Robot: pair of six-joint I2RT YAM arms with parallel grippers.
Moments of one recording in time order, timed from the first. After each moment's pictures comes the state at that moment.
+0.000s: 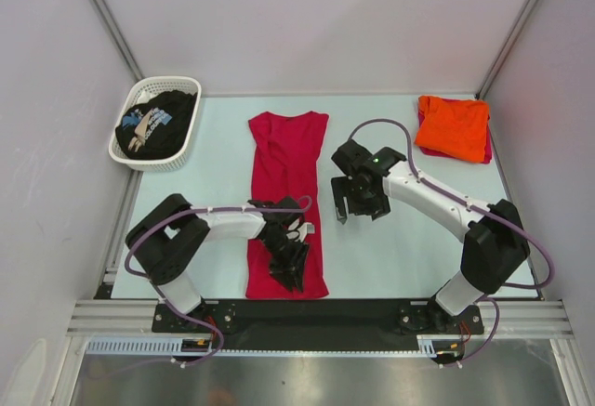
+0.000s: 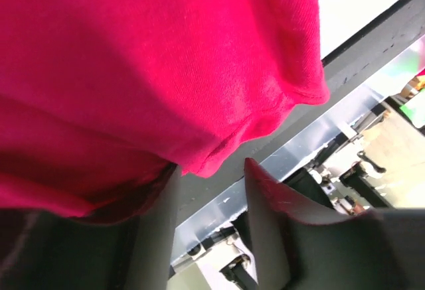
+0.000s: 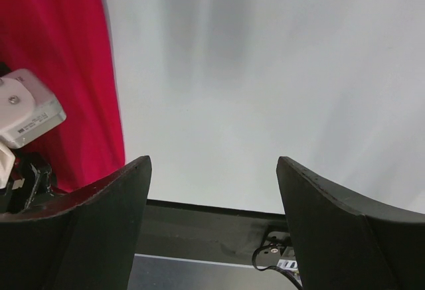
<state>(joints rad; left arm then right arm) -0.83 1.68 0.81 -0.58 0.65 -0.53 0.71 1.59 1.31 -1.03 0.10 0.54</state>
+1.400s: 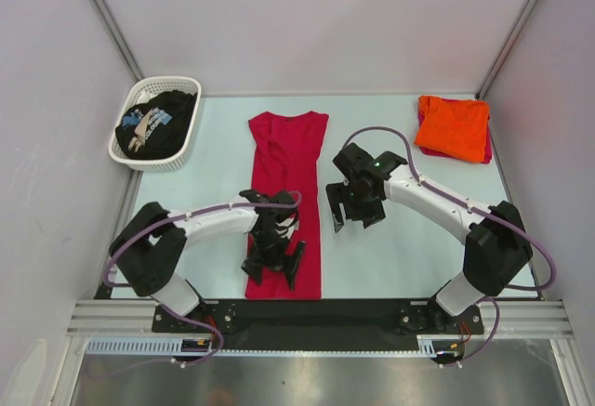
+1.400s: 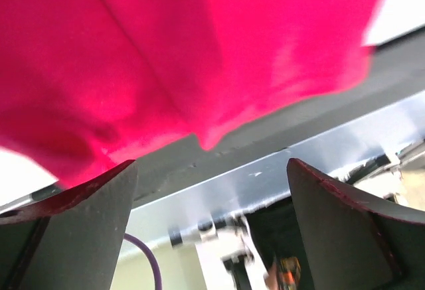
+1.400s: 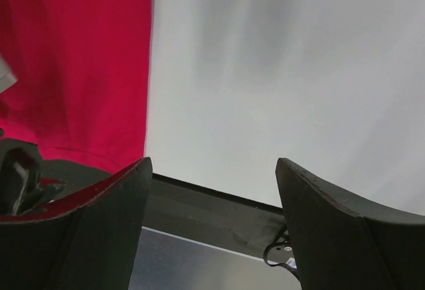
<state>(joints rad) -0.82 1.58 0.89 -0.94 0.41 -0.52 0.71 1.57 1.26 -0.98 -0.06 0.50</state>
